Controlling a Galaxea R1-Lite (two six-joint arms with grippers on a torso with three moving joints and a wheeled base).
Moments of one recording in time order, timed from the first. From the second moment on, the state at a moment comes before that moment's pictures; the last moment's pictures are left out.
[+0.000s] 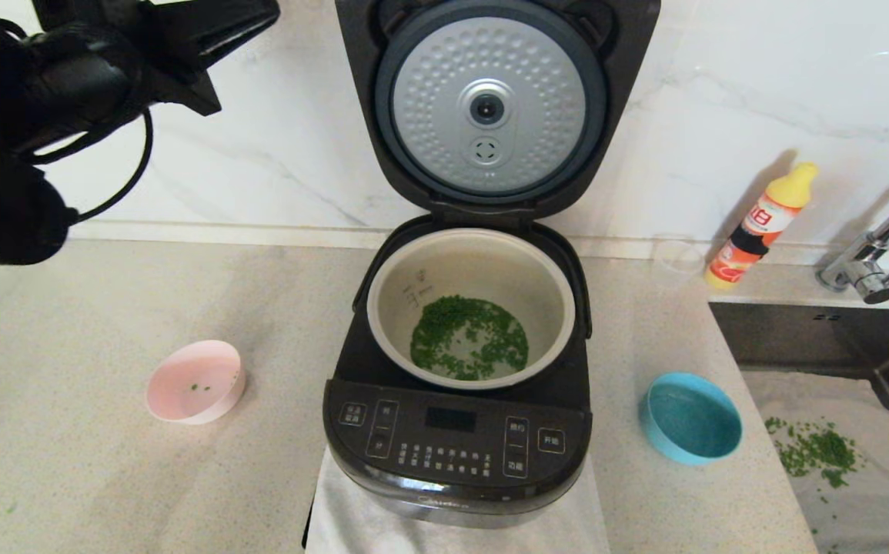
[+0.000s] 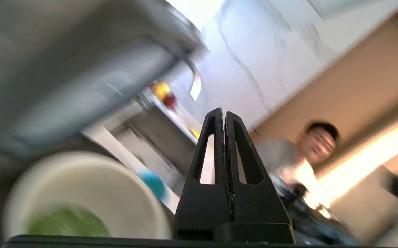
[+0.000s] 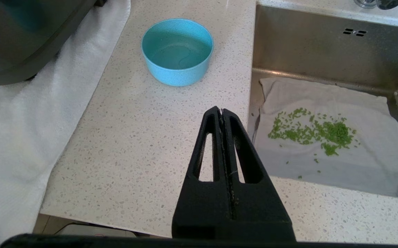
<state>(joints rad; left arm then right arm) -0.05 1.78 -1.44 -1.20 -1.20 -1.21 0.00 0.00 -0.01 0.04 0.03 -0.04</state>
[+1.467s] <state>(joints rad) -0.04 1.51 -1.91 0.15 -0.82 -0.55 0.00 0.00 -0.01 0.04 0.03 -0.03</state>
